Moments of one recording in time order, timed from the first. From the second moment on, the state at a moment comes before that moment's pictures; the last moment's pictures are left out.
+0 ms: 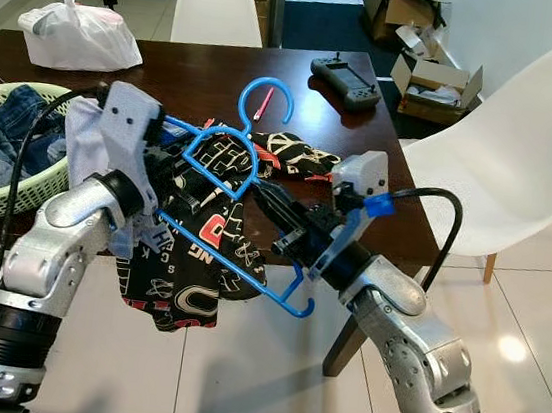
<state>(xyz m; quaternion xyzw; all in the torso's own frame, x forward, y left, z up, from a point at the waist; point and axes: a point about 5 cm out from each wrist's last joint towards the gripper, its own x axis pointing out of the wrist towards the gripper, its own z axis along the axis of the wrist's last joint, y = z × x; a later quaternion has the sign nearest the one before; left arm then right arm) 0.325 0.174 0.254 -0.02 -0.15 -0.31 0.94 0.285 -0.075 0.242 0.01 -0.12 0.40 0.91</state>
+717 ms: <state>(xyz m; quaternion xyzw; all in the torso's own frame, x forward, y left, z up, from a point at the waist) 0.309 0.201 0.255 0.08 -0.05 -0.36 0.93 0.297 -0.075 0.232 0.01 -0.11 0.39 0.92</state>
